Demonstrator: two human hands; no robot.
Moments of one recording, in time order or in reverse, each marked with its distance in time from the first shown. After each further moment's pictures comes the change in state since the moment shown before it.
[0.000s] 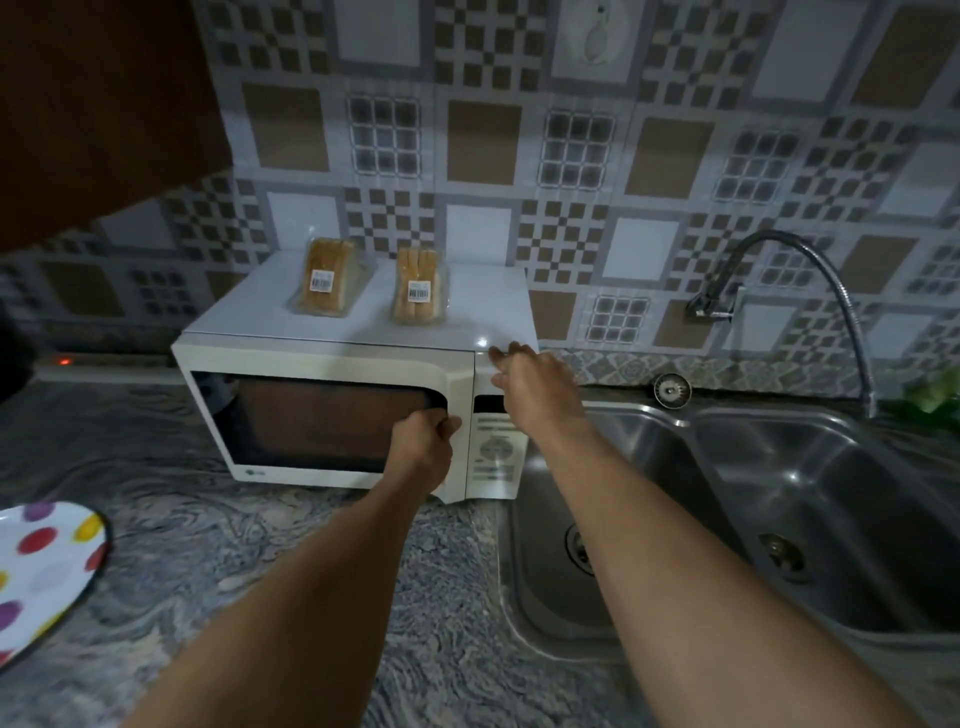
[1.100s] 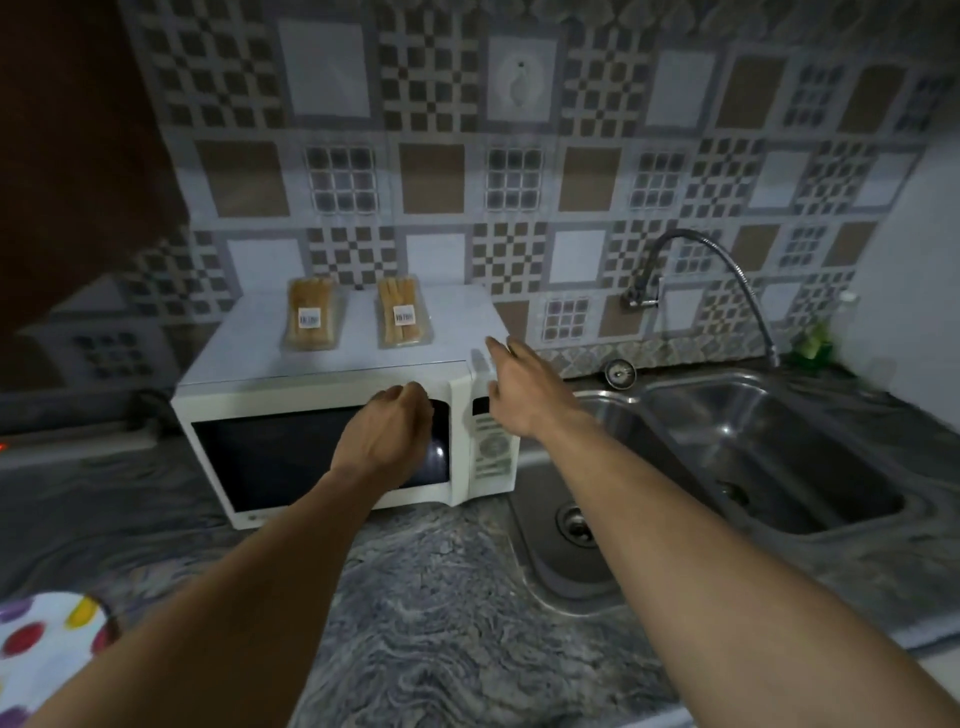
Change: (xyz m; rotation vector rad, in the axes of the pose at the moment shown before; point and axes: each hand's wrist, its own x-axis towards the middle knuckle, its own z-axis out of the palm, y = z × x) left_hand -0.017 -0.008 -0.098 0.340 0.036 0.556; right_hand -0.037 -0.052 -0.039 0.045 -0.067 0.202
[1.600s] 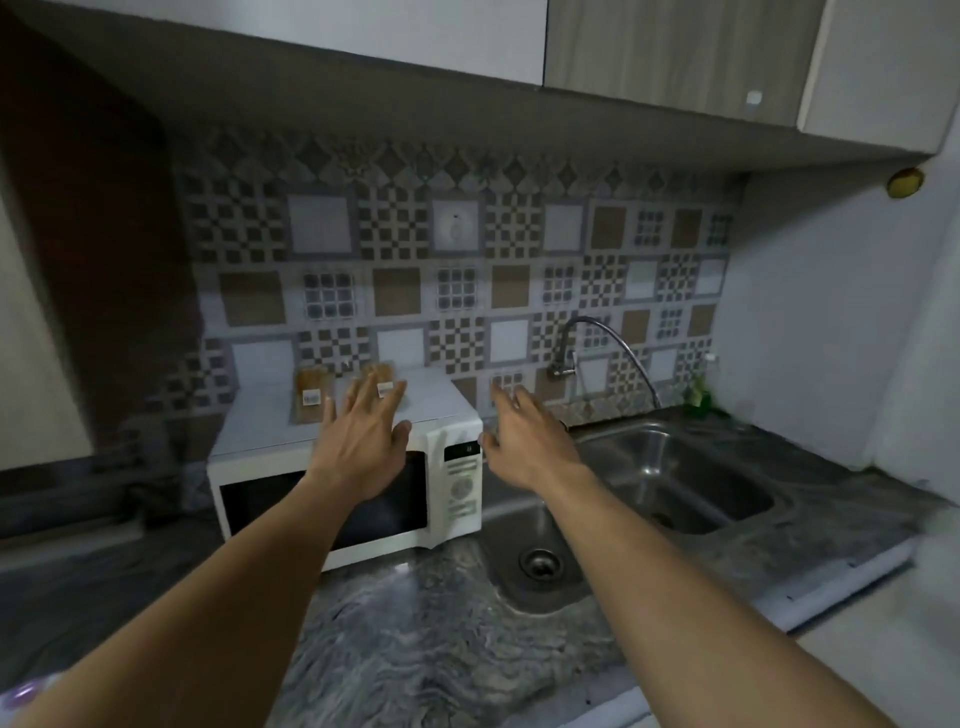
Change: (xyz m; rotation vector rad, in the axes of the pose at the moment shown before) left_hand -0.067 0.047 -0.144 0.163 0.011 0.126; right_hand -0.168 -0.073 -0.089 -0.063 0.171 0.160
